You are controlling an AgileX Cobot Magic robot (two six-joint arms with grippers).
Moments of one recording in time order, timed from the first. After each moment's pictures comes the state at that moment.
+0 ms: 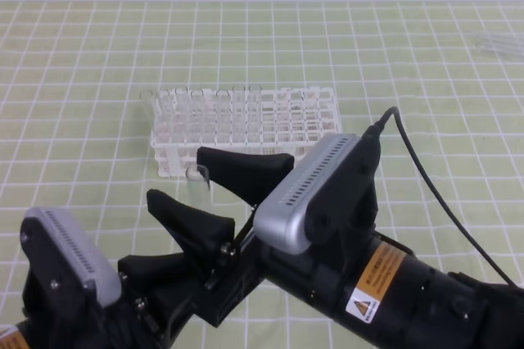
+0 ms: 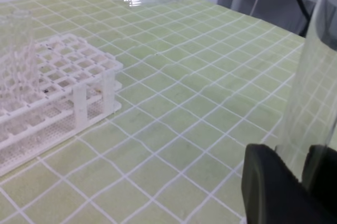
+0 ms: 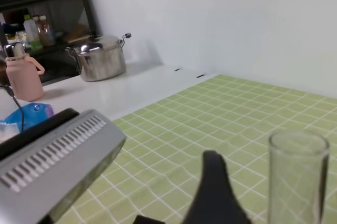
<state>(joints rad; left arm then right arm) -0.87 0.89 -0.25 0.34 -0.37 -0.34 1.13 1.38 -0.72 0.15 -0.67 0.05</state>
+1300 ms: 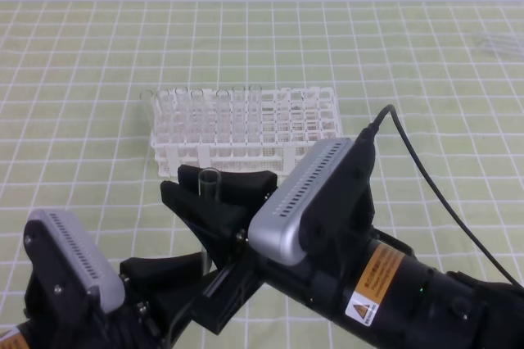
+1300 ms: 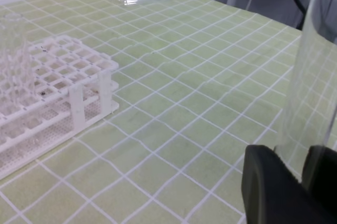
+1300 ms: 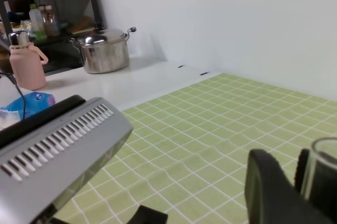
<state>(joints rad) -0.87 0.89 -0.25 0.37 -0.36 -0.34 1.13 1.39 -0.72 0.11 -0.65 0.04</state>
